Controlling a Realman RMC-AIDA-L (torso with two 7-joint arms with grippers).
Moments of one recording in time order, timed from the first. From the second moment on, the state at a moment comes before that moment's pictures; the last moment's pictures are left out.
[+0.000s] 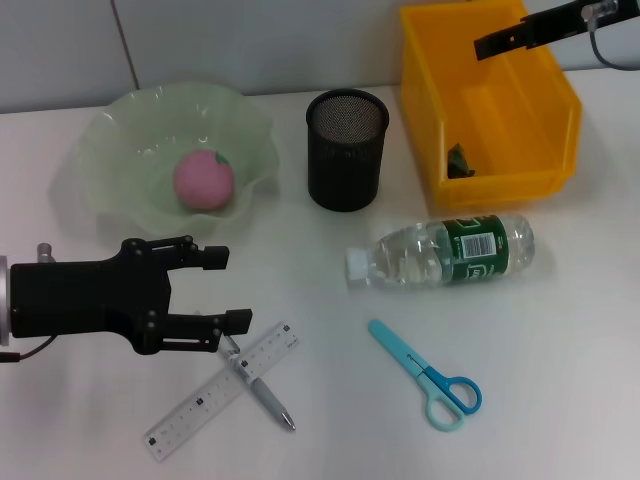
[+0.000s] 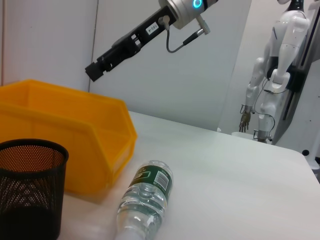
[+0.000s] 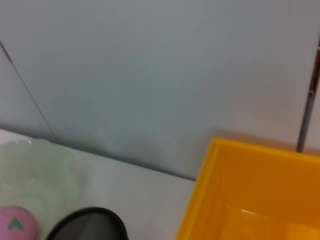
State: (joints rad) left arm -0.49 -2.05 0.90 0.79 1.92 1.68 -1.40; right arm 0.82 2.00 -0.75 -1.10 -2.56 -1.32 2.43
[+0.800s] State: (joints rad) left arm -0.49 -2.05 0.89 0.79 1.92 1.68 -1.41; right arm 0.69 2.01 -0.78 -1.40 -2.36 -1.73 2.37
